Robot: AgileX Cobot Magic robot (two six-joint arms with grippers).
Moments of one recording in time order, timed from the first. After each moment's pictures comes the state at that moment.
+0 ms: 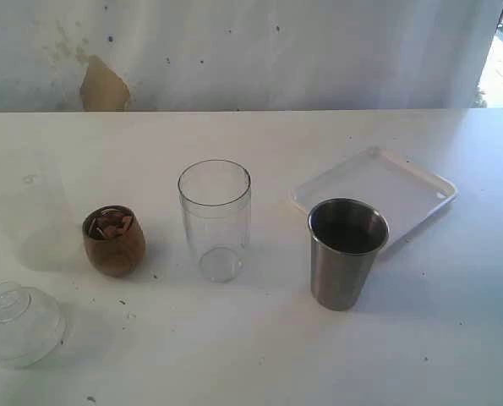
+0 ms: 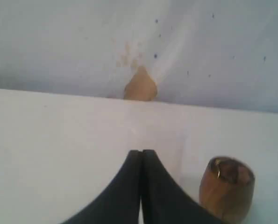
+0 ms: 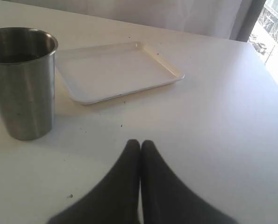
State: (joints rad) left arm -0.02 0.00 0.00 -0.03 0.16 -0.07; right arm -0.01 0.00 -0.01 -0.04 0.37 -0.07
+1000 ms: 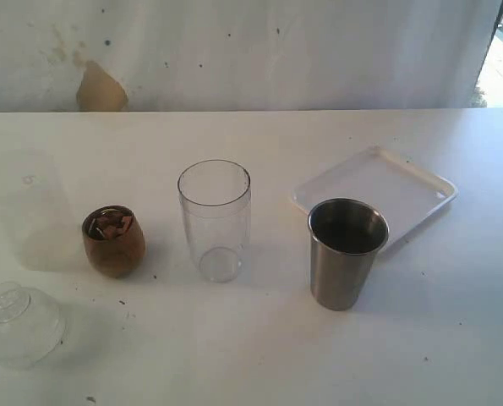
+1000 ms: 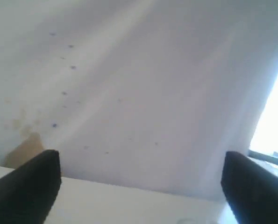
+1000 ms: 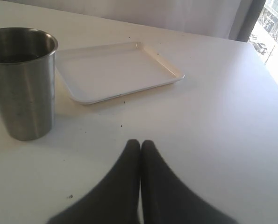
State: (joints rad) left arm -0.02 0.37 -0.08 0.49 -0.50 -0.88; right arm -0.01 0.00 -0.01 -0.04 0.37 -0.07
